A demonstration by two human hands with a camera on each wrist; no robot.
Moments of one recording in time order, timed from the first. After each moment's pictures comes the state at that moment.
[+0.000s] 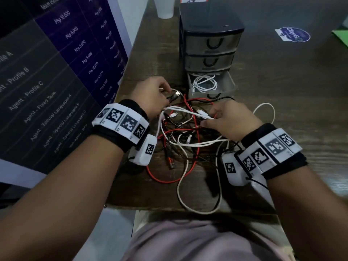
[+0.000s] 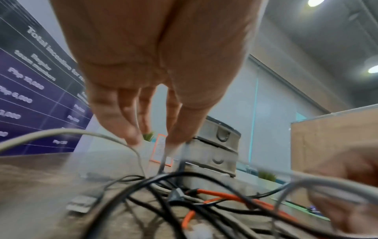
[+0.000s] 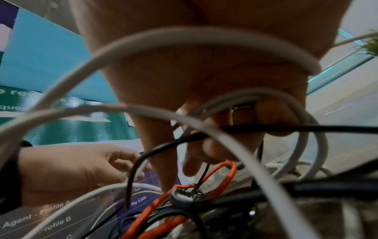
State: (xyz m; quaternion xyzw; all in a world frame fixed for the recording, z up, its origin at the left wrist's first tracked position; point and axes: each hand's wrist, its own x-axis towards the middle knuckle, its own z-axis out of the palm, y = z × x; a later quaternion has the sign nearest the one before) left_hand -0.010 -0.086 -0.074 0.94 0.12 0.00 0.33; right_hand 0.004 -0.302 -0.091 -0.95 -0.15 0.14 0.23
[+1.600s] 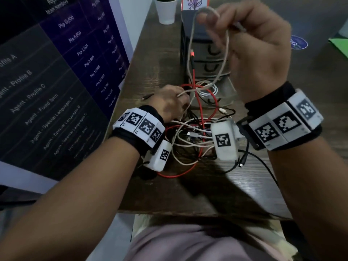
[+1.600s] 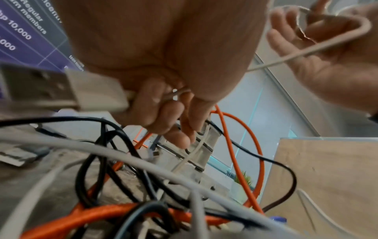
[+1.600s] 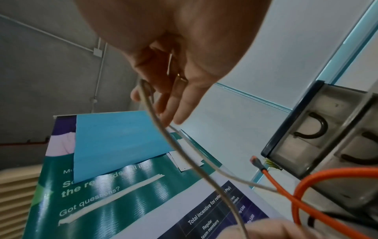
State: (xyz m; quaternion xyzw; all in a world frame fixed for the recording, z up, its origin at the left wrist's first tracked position) left_hand 0.002 -0.113 -0.081 0.91 0.05 -0.03 0.40; right_hand 0.024 -0.269 -0.006 -0.54 -0.38 -0.11 0.74
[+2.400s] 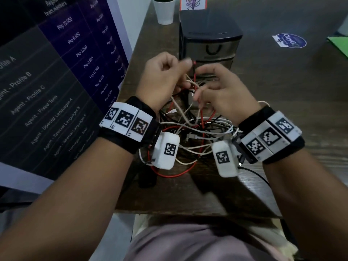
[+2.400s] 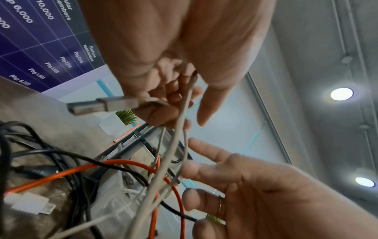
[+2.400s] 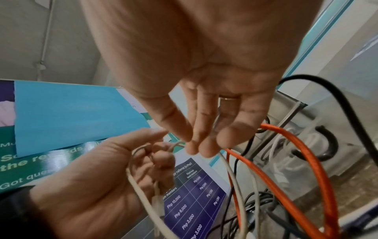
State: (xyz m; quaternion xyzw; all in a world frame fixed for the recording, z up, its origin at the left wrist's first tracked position) left_hand -0.013 -0.117 -0.043 0.74 0.01 0.14 0.65; right_hand 0.015 -0.277 -0.057 -0.77 -0.20 0.10 0.60
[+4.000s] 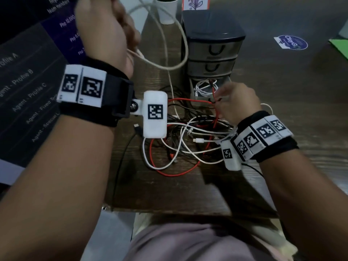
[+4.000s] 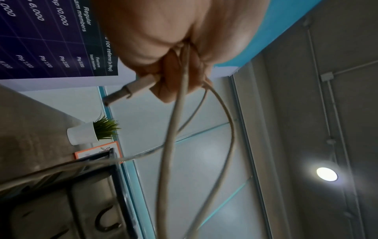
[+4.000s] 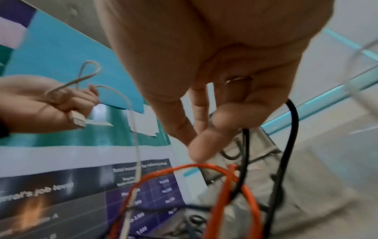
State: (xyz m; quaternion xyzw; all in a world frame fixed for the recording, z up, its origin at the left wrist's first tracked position) left_hand -0.009 -0.073 0.010 0.55 0.07 0.31 0.77; right_hand 0.036 -0.296 -0.085 -0.96 -0.04 0.01 0.29
